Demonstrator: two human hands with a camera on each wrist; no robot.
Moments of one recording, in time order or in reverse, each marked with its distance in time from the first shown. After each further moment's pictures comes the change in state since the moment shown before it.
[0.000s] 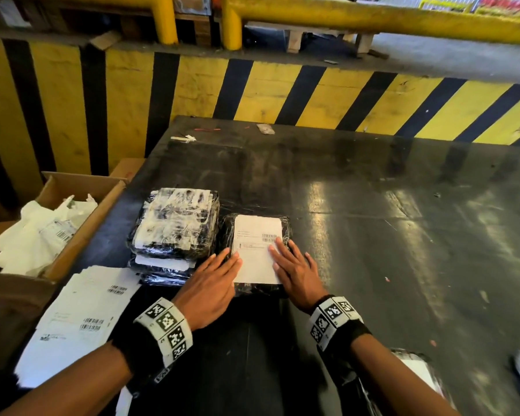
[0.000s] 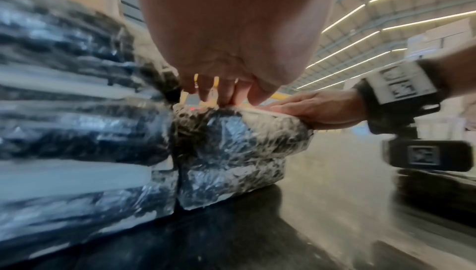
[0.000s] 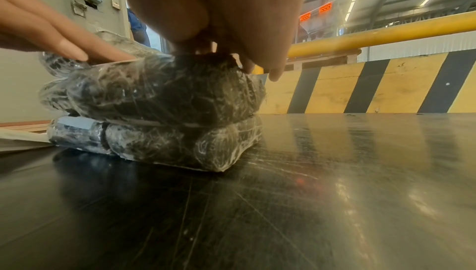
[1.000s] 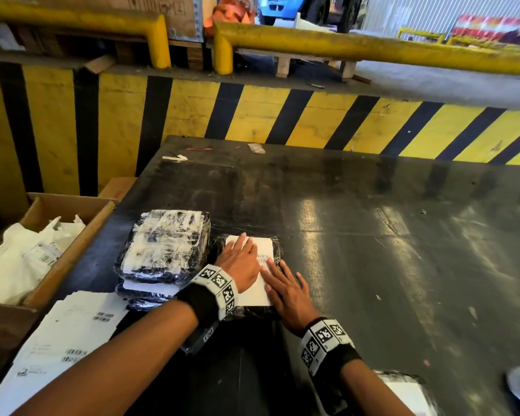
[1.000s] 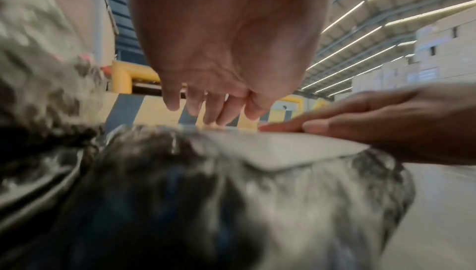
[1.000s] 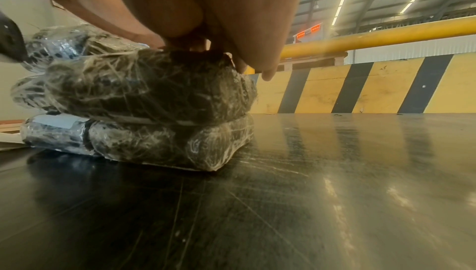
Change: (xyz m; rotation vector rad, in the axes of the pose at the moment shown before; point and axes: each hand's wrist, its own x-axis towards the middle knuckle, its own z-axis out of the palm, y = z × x) left_hand 0.106 0.020 -0.031 0.101 -0.092 -0.162; right_hand 0.001 0.001 0.003 0.065 0.030 -0.003
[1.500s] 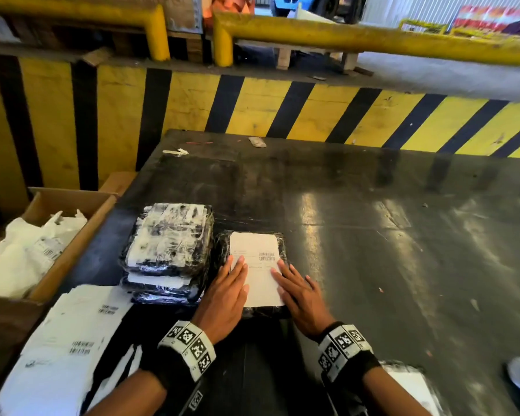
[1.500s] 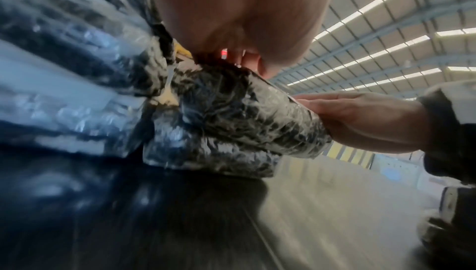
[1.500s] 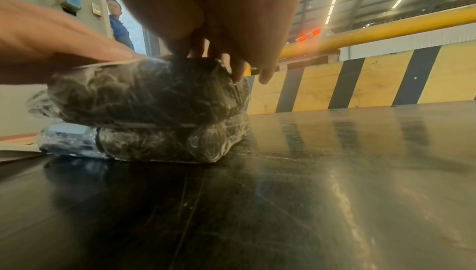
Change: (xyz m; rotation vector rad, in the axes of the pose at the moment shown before) left_hand -0.066 -0.006 0.069 -0.469 0.297 0.061; right_hand -0.021 0.016 0.005 0.036 0.029 -0.026
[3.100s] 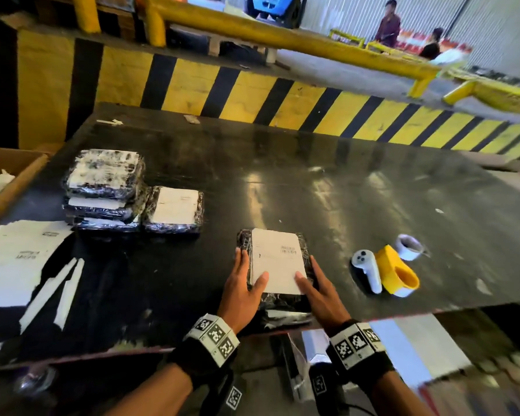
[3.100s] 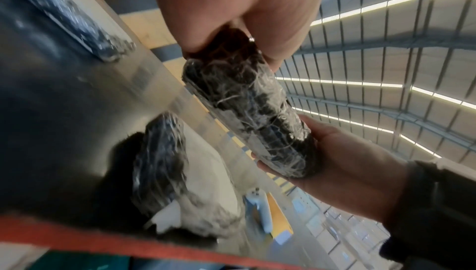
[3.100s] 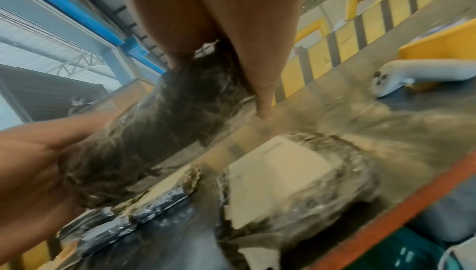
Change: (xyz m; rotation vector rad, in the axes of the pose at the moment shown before) left_hand -0.148 0.253 0.054 -0.727 0.073 -0.174; right_hand -0.302 -0.001 -0.080 0.805 0.396 0.419
